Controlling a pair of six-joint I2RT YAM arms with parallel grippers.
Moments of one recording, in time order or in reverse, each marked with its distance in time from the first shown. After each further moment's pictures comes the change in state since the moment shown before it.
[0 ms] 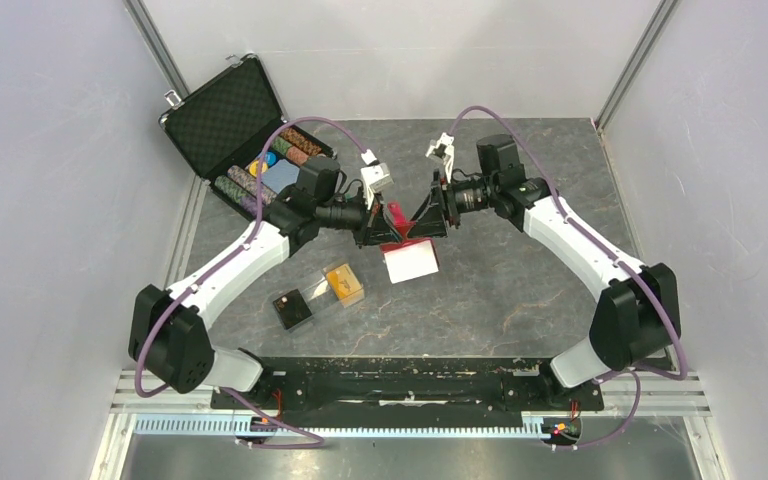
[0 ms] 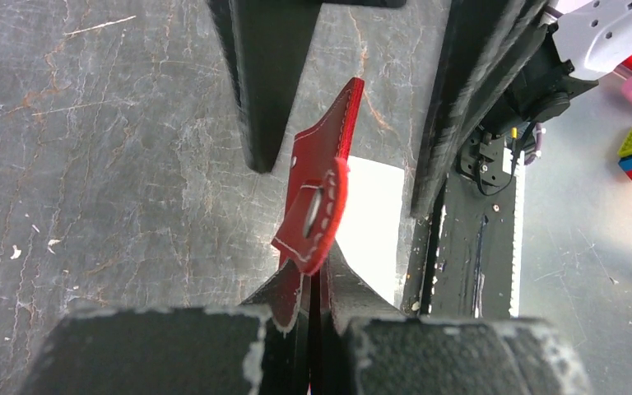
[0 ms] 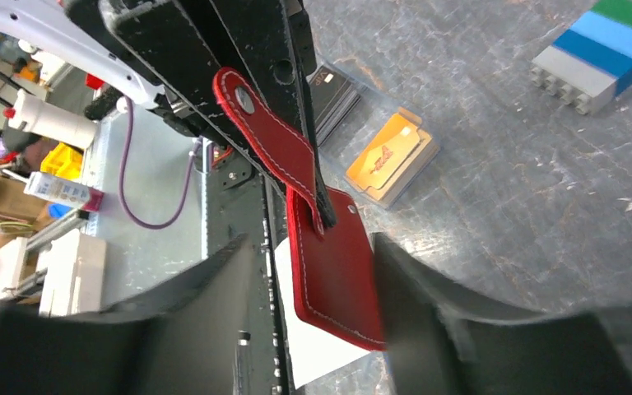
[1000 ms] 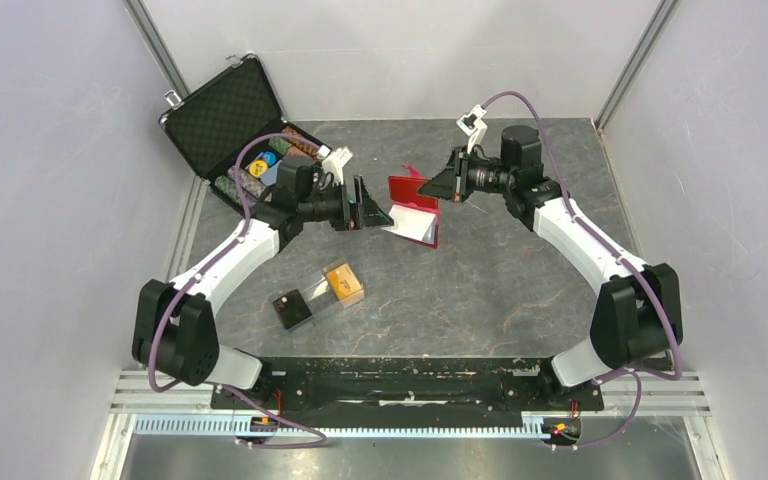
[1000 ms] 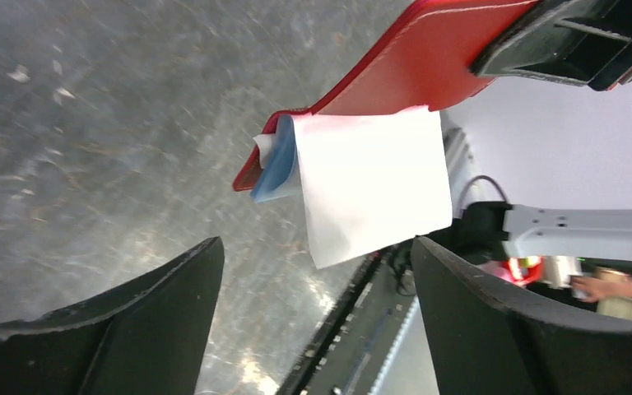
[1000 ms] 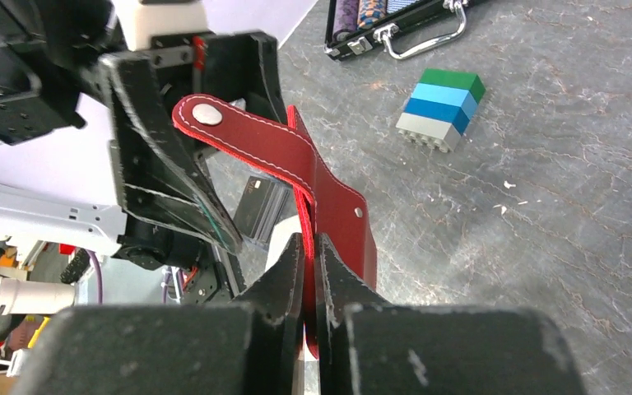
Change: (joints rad) left arm 0.167 0.010 -0.076 0.104 -0.122 -0.578; right arm -0.085 0.002 -0.064 0.340 0.227 0.367
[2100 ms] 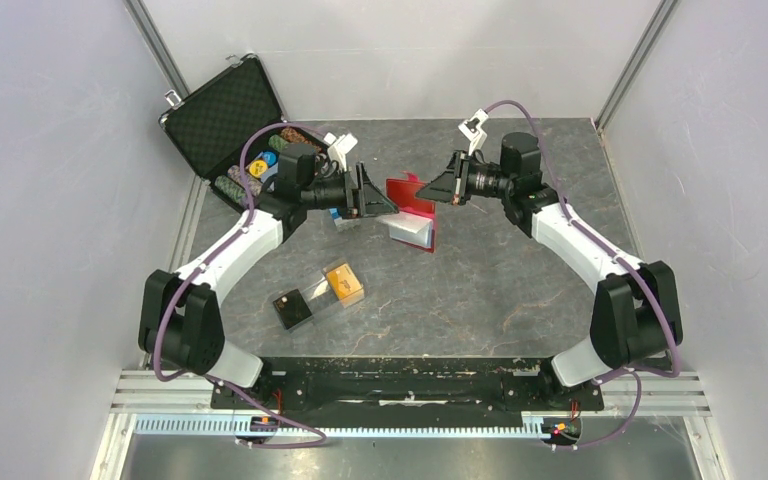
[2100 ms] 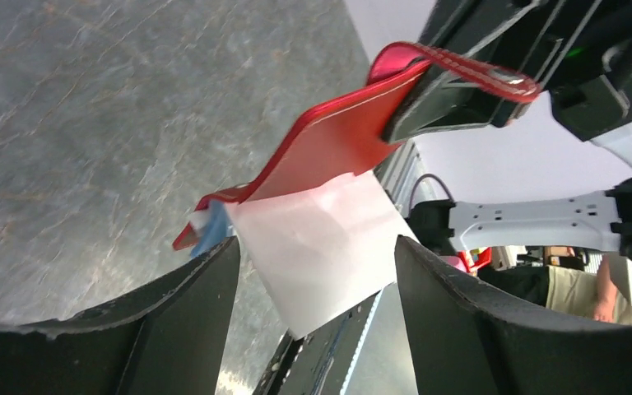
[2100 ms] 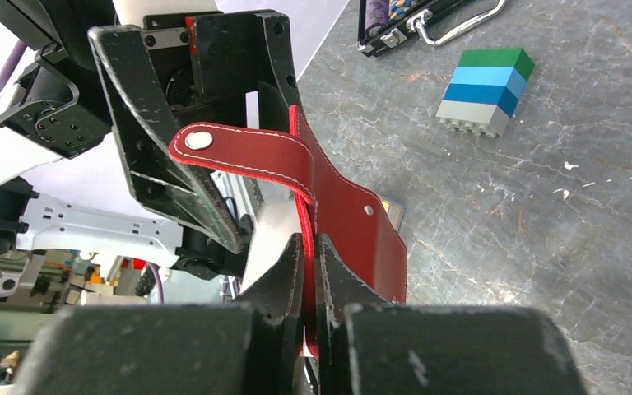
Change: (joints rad) left arm -0.002 0.074 0.062 0.132 0.156 -0.141; right arm 0.000 0.001 -0.061 0.121 -0.032 0.202
